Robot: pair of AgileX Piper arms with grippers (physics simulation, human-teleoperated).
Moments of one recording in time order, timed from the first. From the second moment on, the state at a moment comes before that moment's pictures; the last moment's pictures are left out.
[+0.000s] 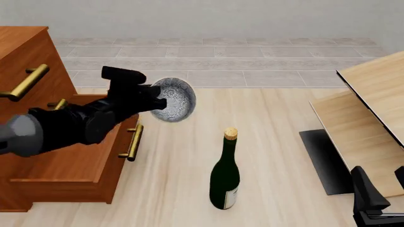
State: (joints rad) left arm -0.40 1.56 -0.90 -0.27 -0.08; right arm 0.00 0.01 0.00 0.00 0.00
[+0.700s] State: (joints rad) left arm -0.28 1.17 -0.87 -0.05 -0.22; right arm 0.00 0.01 0.00 0.00 0.00
